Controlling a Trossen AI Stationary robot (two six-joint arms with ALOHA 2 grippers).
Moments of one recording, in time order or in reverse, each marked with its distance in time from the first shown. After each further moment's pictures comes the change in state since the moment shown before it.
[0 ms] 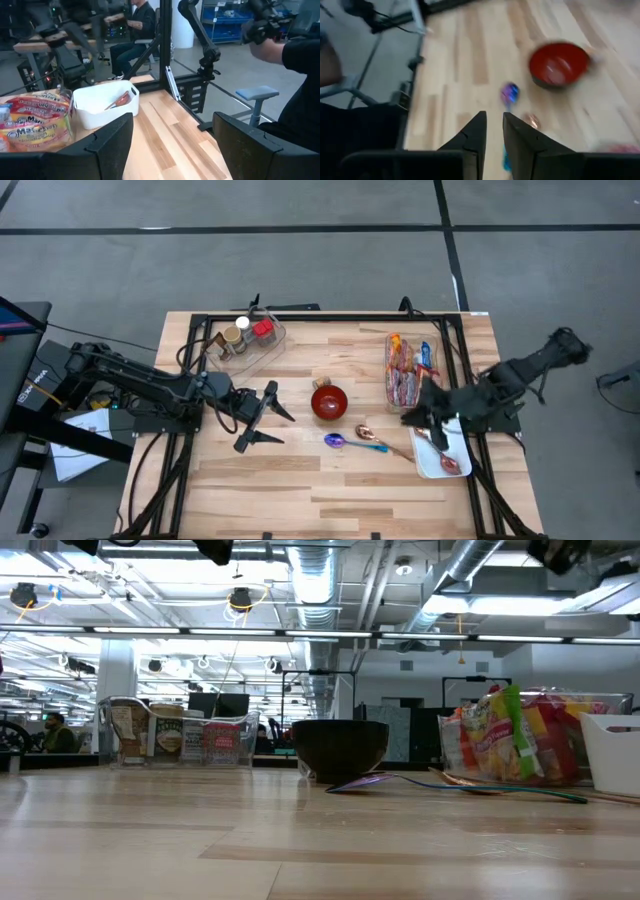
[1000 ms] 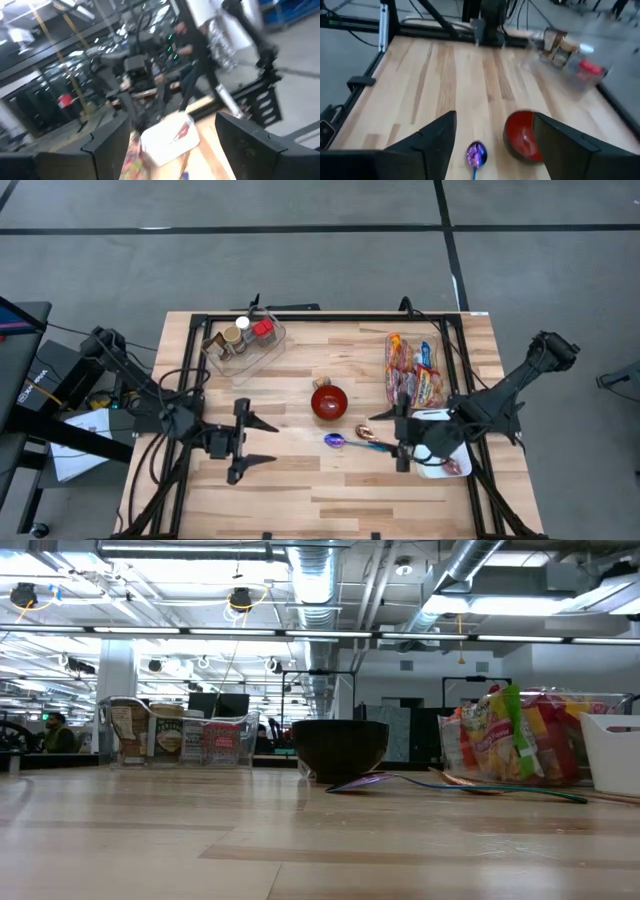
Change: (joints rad) left arm -0.473 0.024 0.058 0.164 -0.772 0.463; right arm 0.128 0.340 0.010 0.421 0.407 -0.333
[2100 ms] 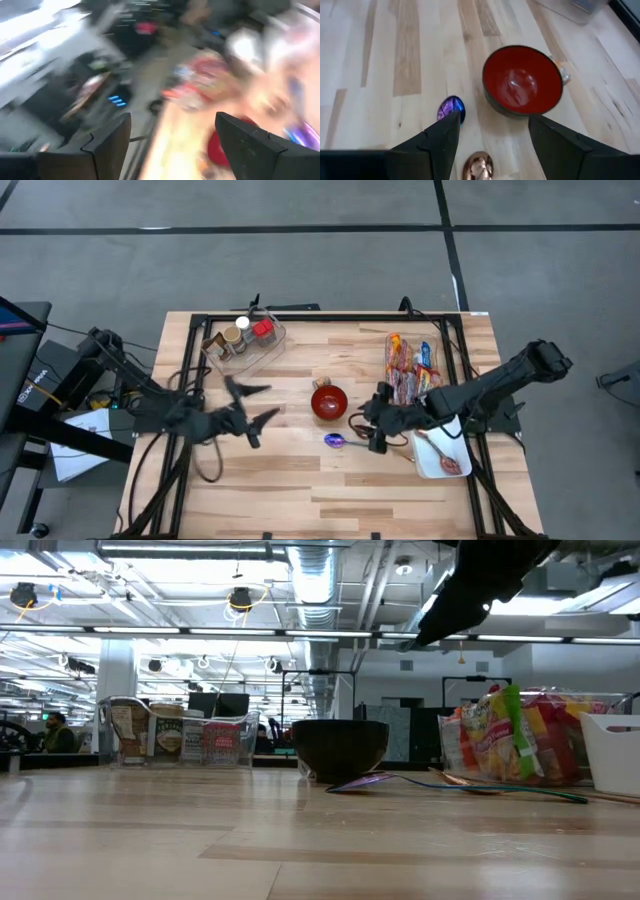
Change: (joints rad) left arm 0.072 -0.022 0.000 -0.291 -0.522 0.033; right arm -0.280 0.170 -0.001 -0.102 -0.251 0.116
